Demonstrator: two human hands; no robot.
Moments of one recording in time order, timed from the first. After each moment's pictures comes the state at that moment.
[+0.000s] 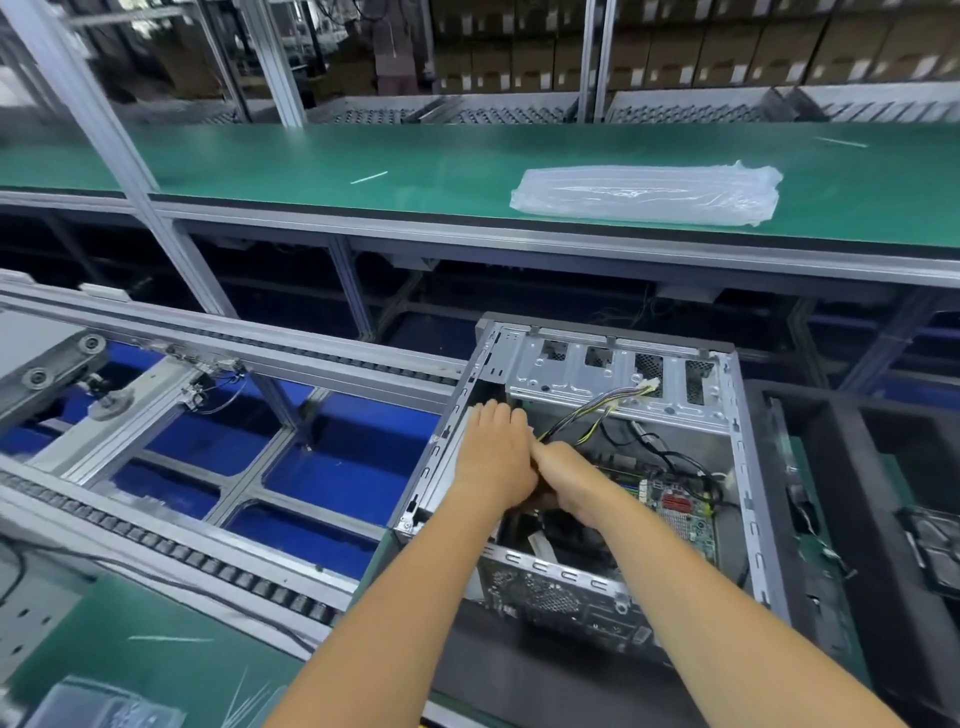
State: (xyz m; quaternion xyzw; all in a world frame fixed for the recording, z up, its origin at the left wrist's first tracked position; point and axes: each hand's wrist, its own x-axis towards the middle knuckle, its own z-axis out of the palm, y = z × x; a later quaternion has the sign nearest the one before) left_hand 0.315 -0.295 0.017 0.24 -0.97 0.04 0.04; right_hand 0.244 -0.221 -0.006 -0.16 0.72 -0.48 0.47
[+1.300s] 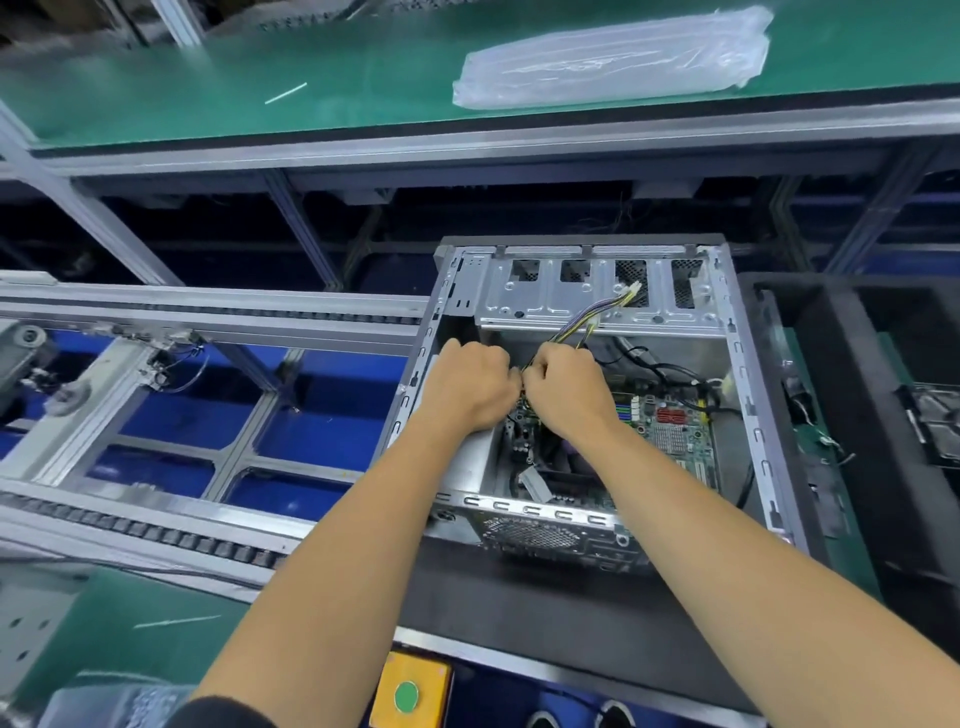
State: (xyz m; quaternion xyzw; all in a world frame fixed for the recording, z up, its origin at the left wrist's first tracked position) left_hand 0.293 -0.325 -0.002 0.16 -0.99 0.02 0.02; right_hand 0.229 -0.214 -0.014 -0.29 0.88 -0.35 0.12
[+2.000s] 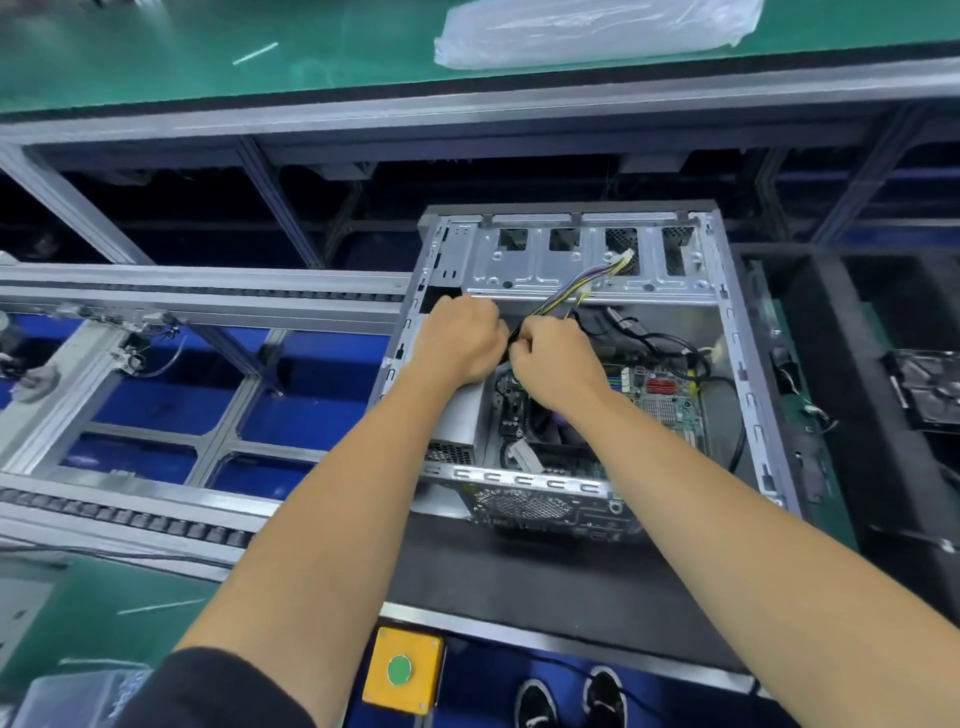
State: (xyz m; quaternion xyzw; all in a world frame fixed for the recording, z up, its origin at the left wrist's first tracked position) left_hand 0.279 -0.334 0.000 0.17 -0.98 -0.04 0.06; right_hand 0.232 -0.212 -0.014 -0.33 0.88 -0.33 0.12
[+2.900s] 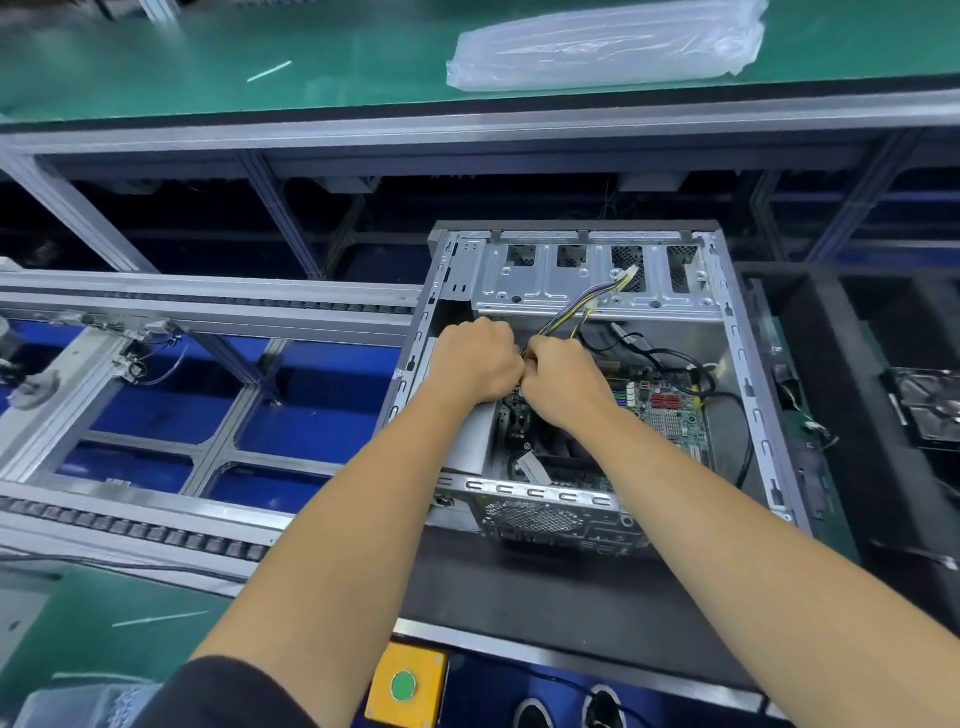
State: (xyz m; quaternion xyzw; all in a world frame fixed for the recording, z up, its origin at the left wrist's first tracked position) left_hand 0.280 -0.329 -0.003 0.20 -0.98 -0.03 0.01; right_hand 0.235 -0.214 -0.017 -0.34 0.89 -0.28 0.12
